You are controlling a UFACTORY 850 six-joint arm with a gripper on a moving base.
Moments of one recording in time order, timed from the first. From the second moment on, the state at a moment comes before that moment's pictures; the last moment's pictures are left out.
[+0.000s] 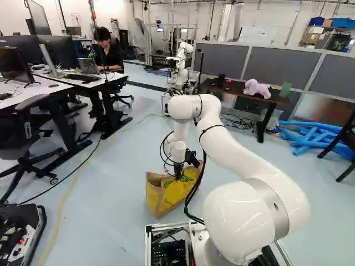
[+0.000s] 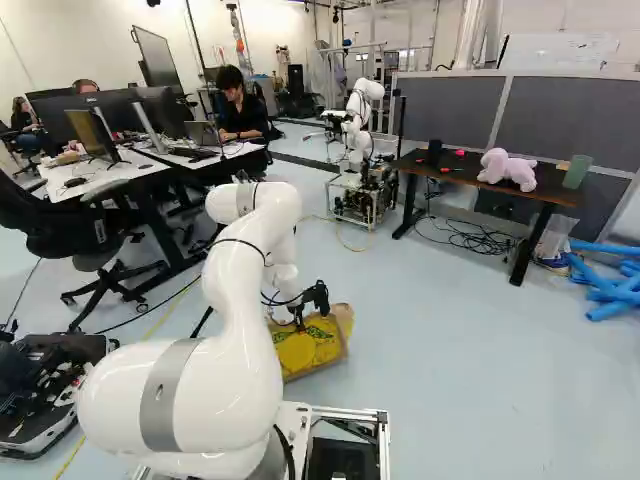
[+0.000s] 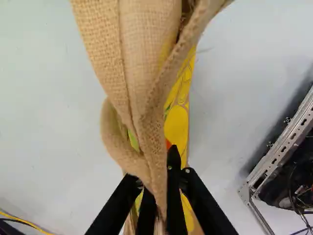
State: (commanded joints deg) arm 7.3 -80.0 -79.0 32.7 2.3 46.4
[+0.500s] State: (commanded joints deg) arm 7.4 -74.4 -73.7 29.9 2.3 46.4
